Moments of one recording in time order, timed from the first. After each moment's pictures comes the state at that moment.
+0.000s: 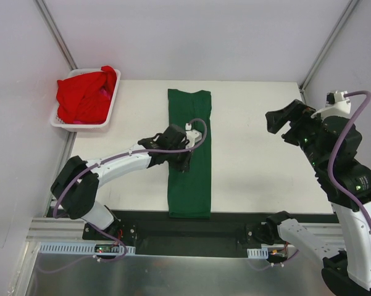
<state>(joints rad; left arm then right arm) -0.77 1.52 1.03 -0.40 0.25 -0.21 0.40 0.85 1.49 -0.87 0.27 0.54</state>
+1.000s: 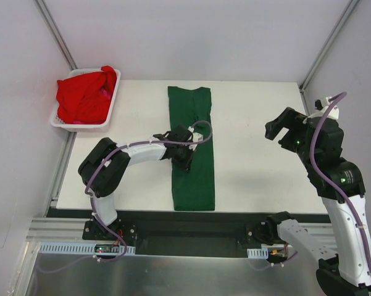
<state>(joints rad) -0.74 1.83 1.10 -0.38 0.24 -0.22 0.31 0.83 1.34 -0.91 0.27 0.51</state>
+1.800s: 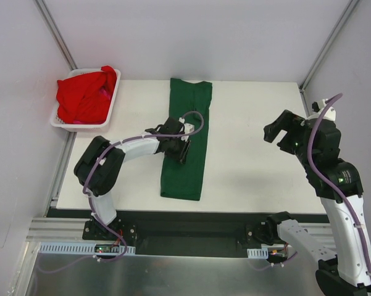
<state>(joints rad) -0.62 1.82 1.13 -0.35 0.24 -0.19 0.30 0.82 1.31 -0.92 0.24 0.51</state>
